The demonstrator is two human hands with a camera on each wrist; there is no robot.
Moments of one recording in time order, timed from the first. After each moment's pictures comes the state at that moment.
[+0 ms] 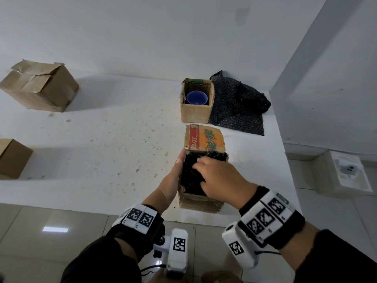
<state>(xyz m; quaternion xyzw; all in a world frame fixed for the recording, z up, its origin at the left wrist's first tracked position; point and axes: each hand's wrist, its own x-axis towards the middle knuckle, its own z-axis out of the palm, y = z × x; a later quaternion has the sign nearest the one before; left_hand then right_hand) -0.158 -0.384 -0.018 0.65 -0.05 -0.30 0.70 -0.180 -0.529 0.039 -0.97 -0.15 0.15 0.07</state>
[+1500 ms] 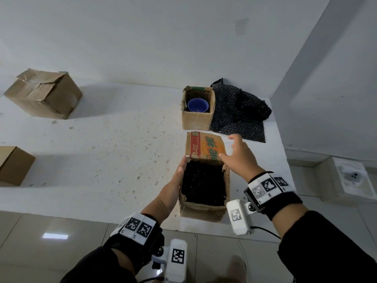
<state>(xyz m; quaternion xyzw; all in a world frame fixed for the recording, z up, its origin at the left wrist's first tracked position) -0.158 -0.385 -0.021 0.67 -0.06 -0.28 0.69 -0.130 -0.585 0.023 -0.92 0.17 0.04 0.34</state>
